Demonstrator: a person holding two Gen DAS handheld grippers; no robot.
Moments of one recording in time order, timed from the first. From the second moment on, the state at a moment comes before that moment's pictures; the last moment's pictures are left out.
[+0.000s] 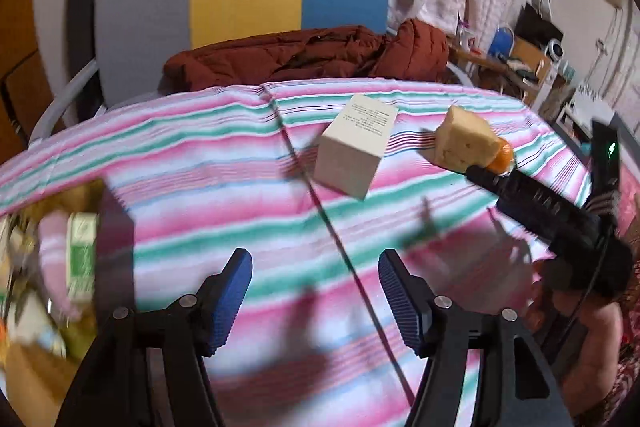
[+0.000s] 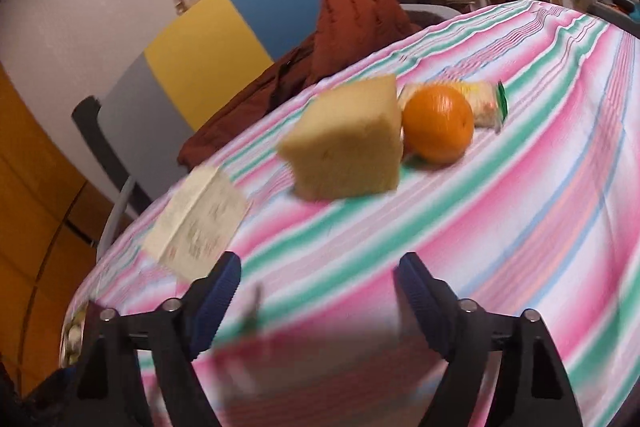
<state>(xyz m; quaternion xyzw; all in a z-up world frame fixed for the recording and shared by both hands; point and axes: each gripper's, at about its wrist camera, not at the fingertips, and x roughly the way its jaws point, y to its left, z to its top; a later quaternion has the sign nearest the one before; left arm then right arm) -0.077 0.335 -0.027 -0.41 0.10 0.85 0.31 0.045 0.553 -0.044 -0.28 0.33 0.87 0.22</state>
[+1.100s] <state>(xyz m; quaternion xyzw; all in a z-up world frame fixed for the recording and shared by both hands) -0.134 0.409 -0.055 -0.35 0.09 0.87 0.34 -0.007 0.584 -0.052 -0.28 0.30 0.87 0.27</state>
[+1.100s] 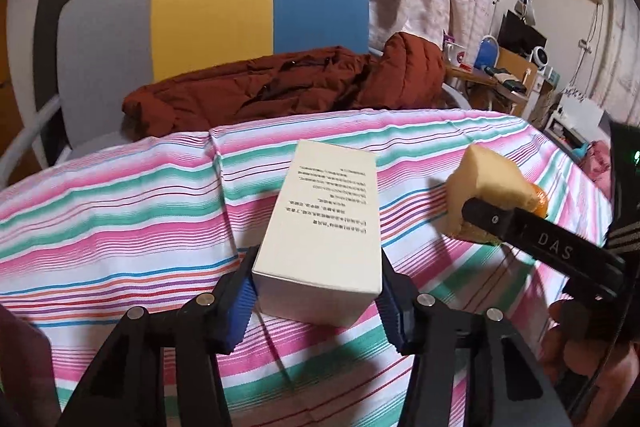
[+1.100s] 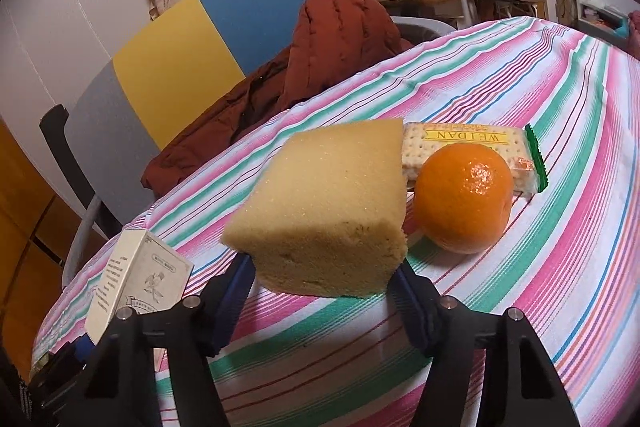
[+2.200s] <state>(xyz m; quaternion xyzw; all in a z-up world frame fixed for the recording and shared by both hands) -0.032 0.301 -0.049 -0.34 0.02 0.89 0.29 0.063 0.453 -0.037 -0.30 0.22 0.91 0.18</state>
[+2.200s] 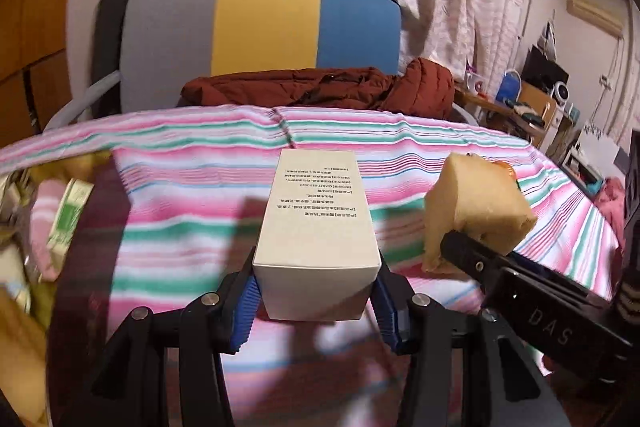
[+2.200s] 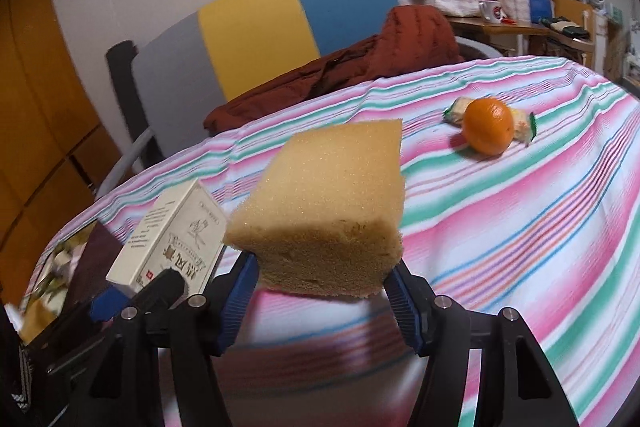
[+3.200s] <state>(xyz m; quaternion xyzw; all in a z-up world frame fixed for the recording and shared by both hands) -0.020 0.094 -0.002 -0.46 -0.16 0.81 0.32 0.062 0.284 0.032 -0.30 0.14 0.94 -0.04</state>
